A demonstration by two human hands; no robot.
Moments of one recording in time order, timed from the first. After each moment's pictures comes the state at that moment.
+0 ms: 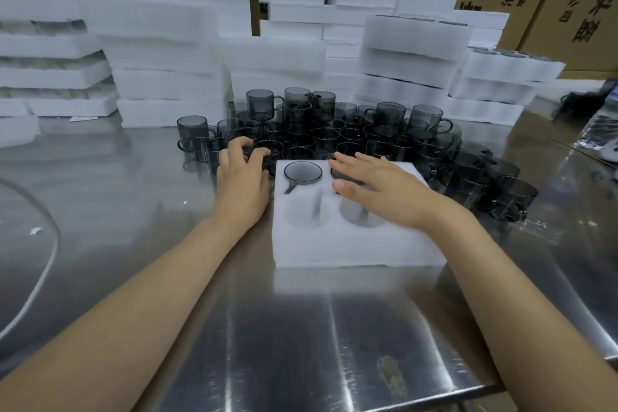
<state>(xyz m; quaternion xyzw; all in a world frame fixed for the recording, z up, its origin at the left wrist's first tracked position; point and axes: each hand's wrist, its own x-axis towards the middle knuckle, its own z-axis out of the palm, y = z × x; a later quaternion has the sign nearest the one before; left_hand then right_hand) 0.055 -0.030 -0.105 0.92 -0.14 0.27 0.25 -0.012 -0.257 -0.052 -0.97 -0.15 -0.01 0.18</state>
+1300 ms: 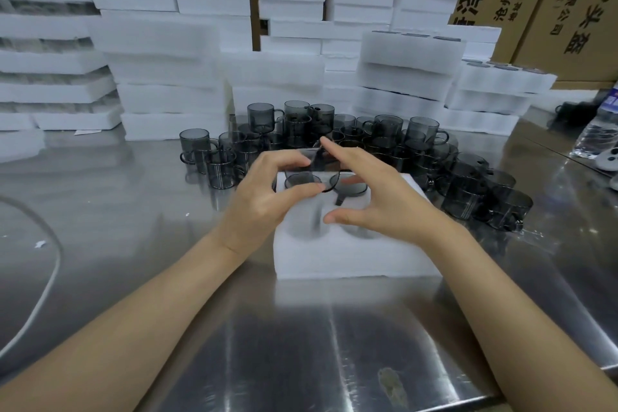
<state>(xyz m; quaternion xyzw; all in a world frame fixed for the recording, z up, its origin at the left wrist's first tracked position) 0.018 -0.040 -0.082 0.79 -0.35 0.35 0.35 -0.019 -0.249 -0.047 -0.89 -0.31 -0.16 0.31</state>
